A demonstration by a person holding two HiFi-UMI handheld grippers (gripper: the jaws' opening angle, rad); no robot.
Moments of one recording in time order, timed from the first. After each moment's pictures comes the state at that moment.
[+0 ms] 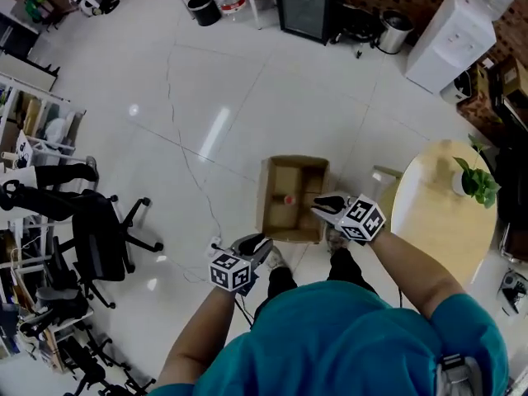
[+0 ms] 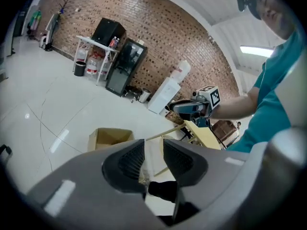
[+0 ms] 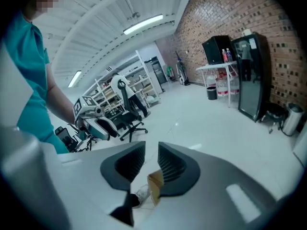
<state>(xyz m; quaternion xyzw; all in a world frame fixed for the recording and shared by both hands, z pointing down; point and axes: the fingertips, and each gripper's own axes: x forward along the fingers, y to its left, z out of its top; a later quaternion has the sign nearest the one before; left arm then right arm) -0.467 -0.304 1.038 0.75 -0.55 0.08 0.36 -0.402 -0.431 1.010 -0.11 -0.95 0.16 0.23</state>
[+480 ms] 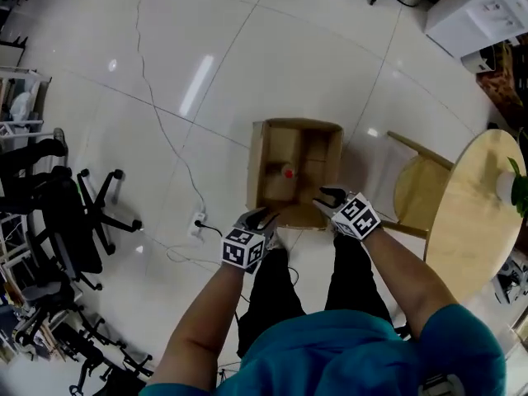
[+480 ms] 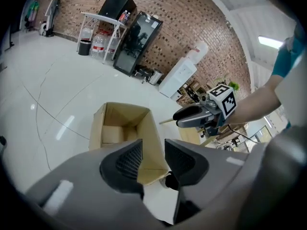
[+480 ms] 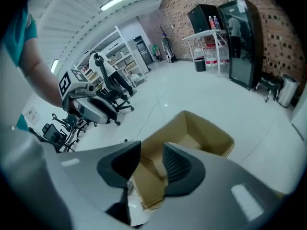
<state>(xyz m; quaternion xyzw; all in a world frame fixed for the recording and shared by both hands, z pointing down) -0.563 -0.435 1.374 0.70 -0.53 0.15 0.46 -0.490 -0.518 1.392 -0.05 -0.91 0.22 0.35</state>
